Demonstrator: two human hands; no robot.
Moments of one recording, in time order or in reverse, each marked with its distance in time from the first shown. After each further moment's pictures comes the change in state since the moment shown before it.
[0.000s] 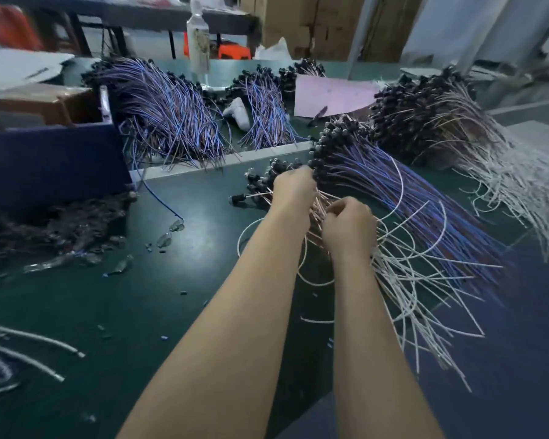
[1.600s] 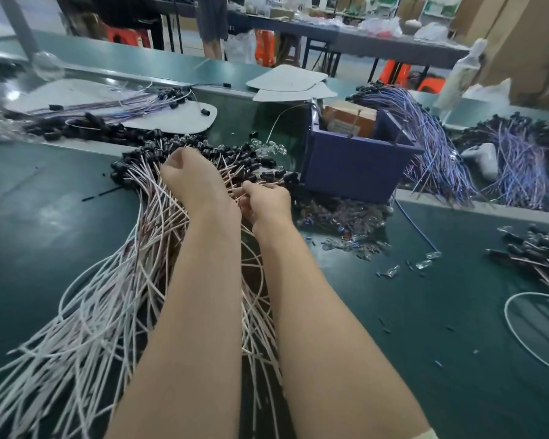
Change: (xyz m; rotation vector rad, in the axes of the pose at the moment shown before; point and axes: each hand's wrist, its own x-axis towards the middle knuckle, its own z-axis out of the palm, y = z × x) left_hand -0.139 0.133 -0.371 -0.474 1.171 0.615; right_hand -0.274 -0.299 0.164 0.918 -1.068 0.189
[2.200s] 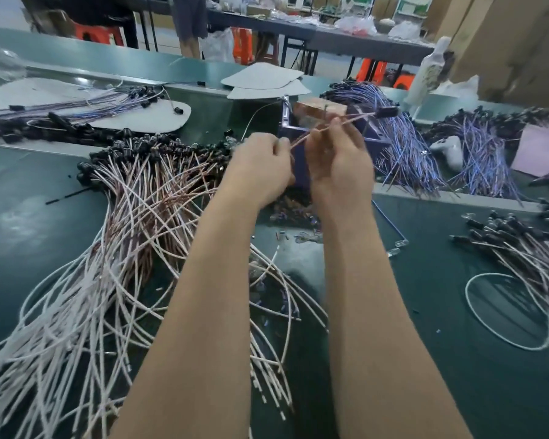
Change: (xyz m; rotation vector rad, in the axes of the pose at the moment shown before) left_hand -0.052 -0.006 0.027 0.987 -0.874 0.497; right_hand -0.033 -0.074 -0.091 0.657 -0.194 -0.404
